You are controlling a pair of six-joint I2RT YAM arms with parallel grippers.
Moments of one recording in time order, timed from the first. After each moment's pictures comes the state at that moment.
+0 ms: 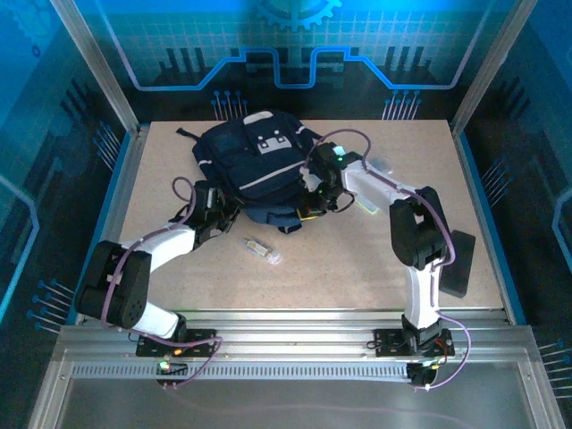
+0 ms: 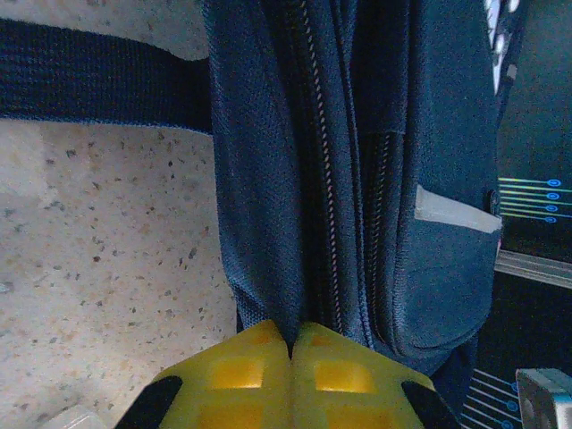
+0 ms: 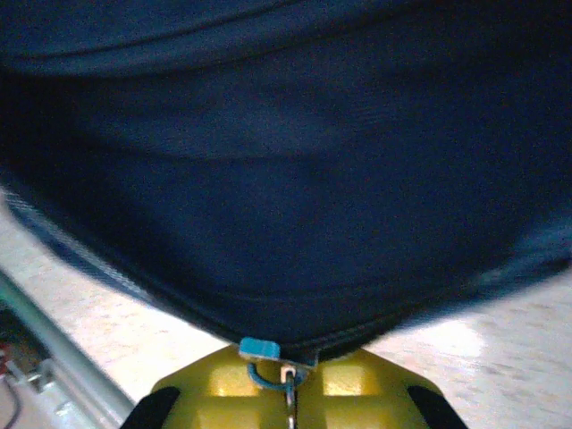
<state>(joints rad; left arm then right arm) -0.22 1.46 0.68 0.11 0.17 -1.24 0.46 2.02 1.61 -0.95 -0.44 0.17</state>
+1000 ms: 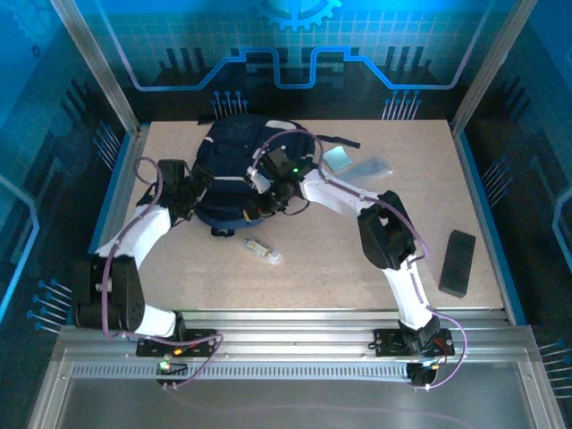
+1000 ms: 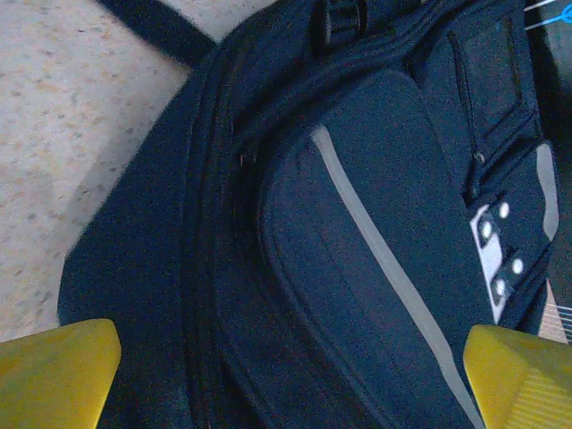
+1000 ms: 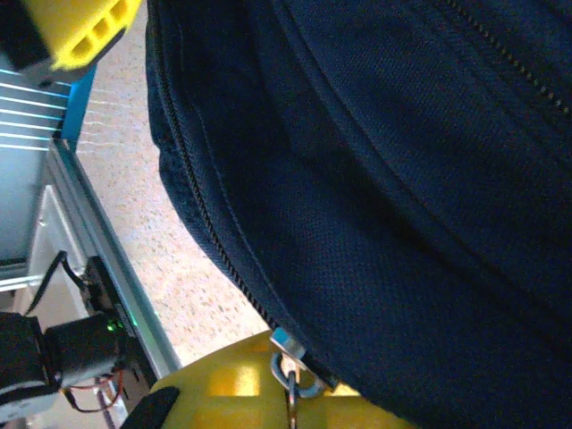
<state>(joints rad) 0.02 1.39 0.89 -0.27 0.08 -1.05 0.72 2.21 1.86 -0.70 -0.62 0.34</state>
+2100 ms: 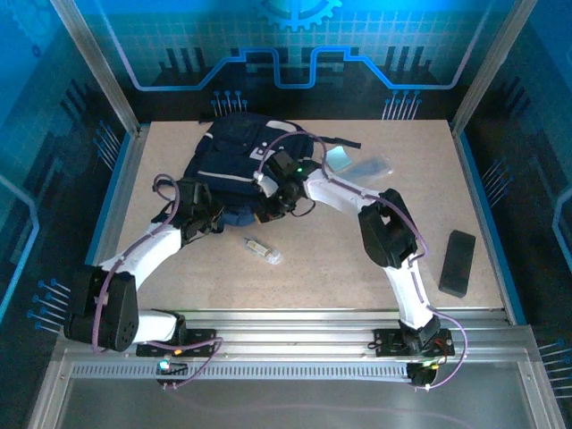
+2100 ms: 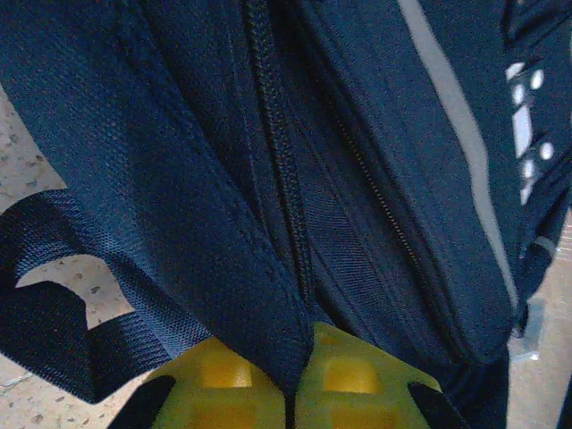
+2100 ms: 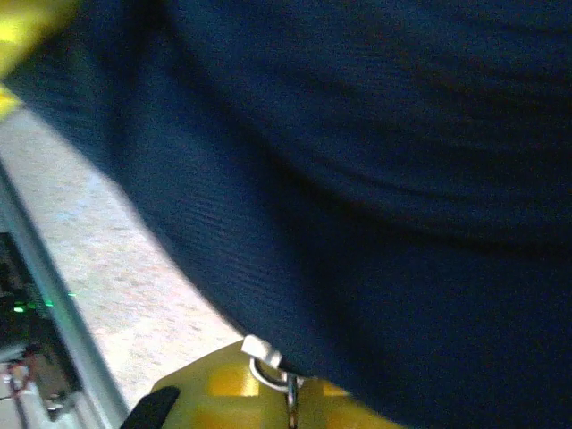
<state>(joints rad) -0.14 1.31 0.73 -0.21 0.06 -1.10 0.66 2.19 1.81 -0.80 -0.51 0.15</state>
